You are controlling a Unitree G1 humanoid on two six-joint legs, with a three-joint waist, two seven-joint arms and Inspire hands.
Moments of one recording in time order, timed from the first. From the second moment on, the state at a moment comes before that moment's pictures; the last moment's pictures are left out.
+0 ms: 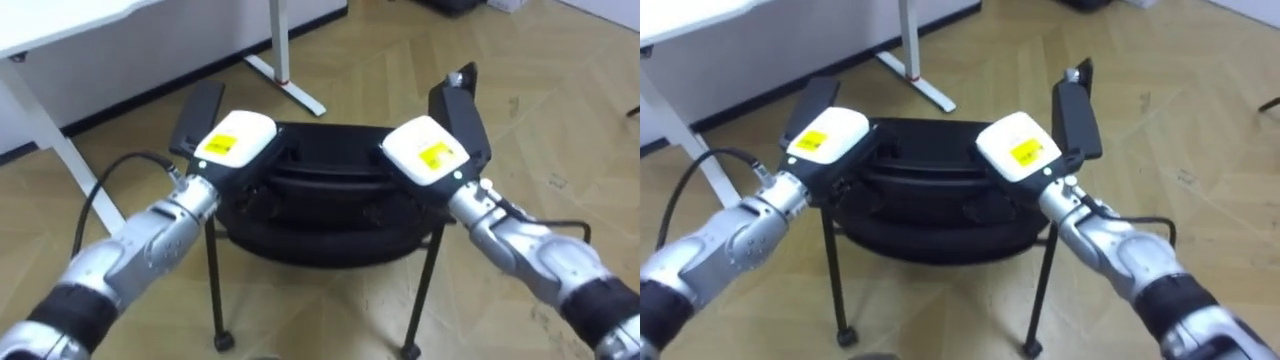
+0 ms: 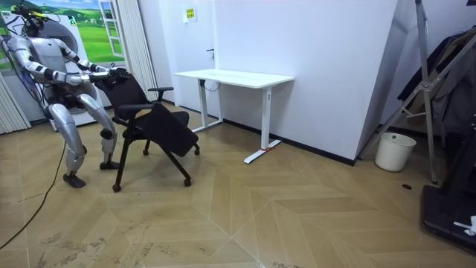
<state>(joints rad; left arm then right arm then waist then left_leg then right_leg) -0.45 0.52 -0.44 0.63 0.73 -0.46 0.25 -0.49 -0.50 0.57 0.70 -1.06 -0.30 -0.45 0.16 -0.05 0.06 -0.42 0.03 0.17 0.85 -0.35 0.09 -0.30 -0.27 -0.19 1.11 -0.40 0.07</state>
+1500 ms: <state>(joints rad) -0.51 0.45 -0.51 0.79 0.73 -0.43 0.46 -0.57 -0.48 0.60 0.77 -1.10 -0.26 -0.52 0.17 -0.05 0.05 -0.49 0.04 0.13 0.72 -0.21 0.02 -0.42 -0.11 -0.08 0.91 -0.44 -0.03</state>
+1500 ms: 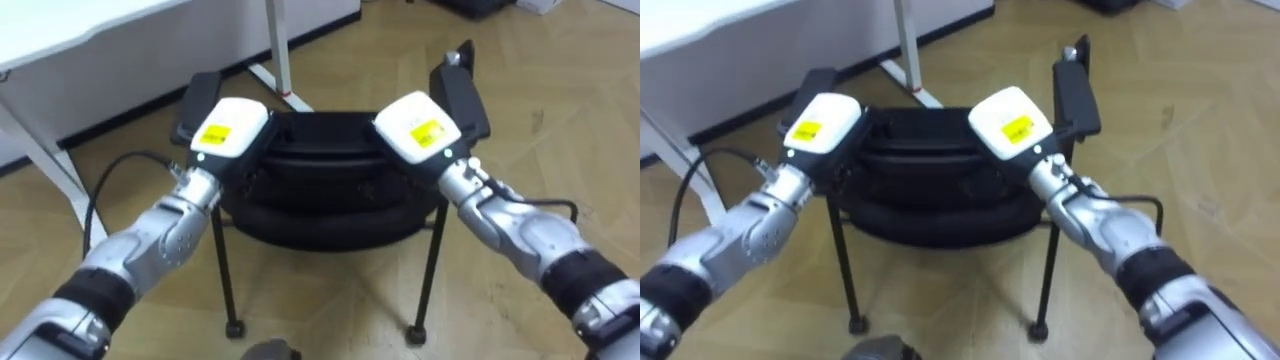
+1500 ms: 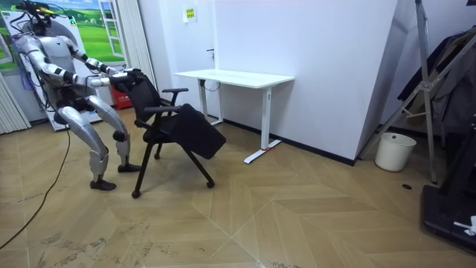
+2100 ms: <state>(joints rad) -0.55 0.52 -0.51 0.79 0.75 -0.43 0.44 -0.60 -0.39 0.61 0.83 -1.06 -0.21 -0.53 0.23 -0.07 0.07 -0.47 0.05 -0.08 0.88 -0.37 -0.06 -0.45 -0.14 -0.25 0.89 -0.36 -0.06</state>
